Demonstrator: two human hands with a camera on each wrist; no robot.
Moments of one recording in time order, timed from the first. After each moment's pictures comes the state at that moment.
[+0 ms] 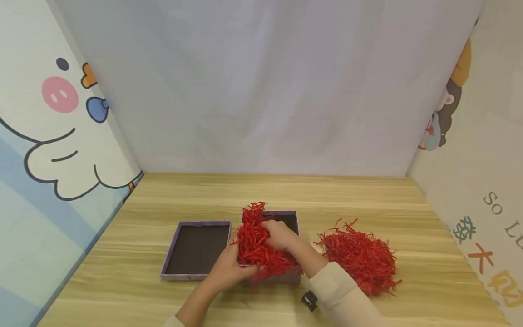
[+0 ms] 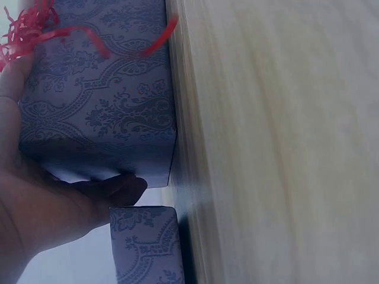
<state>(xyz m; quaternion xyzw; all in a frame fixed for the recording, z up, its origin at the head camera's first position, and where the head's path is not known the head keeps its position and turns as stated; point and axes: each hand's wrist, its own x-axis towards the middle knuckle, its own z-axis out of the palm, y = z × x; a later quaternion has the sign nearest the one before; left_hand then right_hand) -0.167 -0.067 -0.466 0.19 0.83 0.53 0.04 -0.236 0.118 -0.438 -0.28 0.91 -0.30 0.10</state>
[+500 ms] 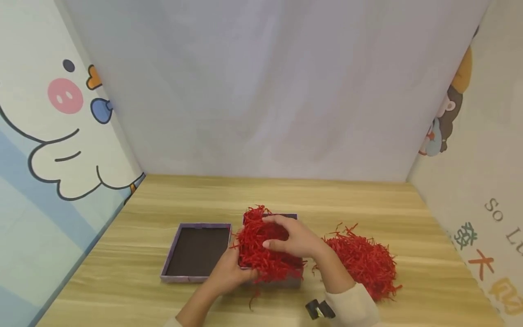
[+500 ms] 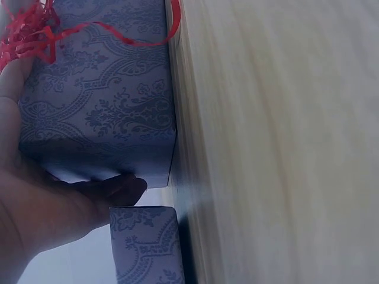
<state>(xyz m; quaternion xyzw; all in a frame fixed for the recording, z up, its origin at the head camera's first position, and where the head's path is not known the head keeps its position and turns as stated) -0.168 -0.065 -0.468 0.19 0.82 0.54 0.04 -0.206 0.152 -0.400 -0.31 0.85 -0.42 0.11</state>
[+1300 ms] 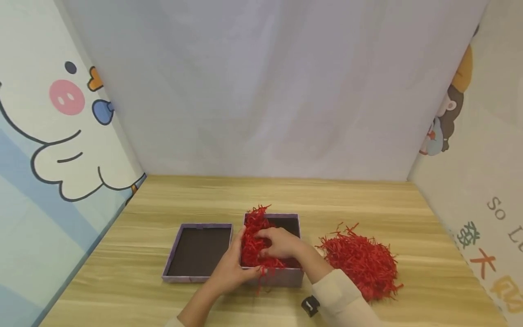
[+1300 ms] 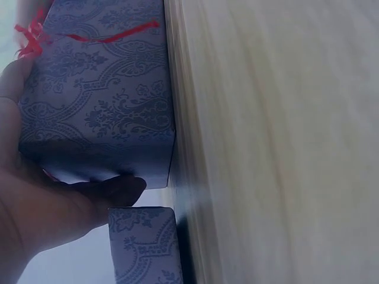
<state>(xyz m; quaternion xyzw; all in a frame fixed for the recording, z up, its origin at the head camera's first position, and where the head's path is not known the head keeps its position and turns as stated) -0.164 -0.063 -0.466 0.16 0.84 0.51 0.06 -0.228 0.124 -0.434 -0.34 0.89 -0.28 0.14</state>
